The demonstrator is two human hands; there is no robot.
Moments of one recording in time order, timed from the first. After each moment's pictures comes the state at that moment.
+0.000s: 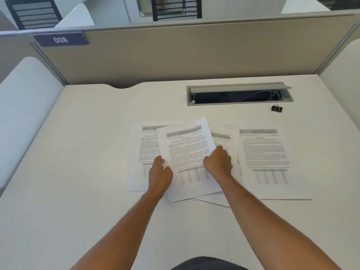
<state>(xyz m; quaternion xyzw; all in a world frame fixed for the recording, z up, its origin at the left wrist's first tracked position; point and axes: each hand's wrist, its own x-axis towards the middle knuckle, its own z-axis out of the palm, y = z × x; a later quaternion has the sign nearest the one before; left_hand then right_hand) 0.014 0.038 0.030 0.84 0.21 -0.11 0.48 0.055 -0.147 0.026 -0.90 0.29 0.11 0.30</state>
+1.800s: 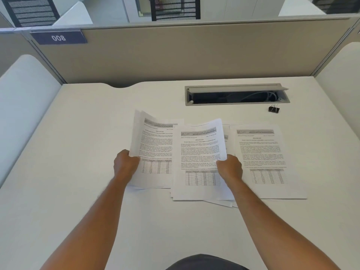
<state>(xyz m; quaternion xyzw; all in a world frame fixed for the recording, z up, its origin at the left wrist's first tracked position) 0.059 0.129 0.040 0.87 0.30 -0.06 0.39 0.031 -0.192 0.012 -0.85 0.33 0.10 0.40</state>
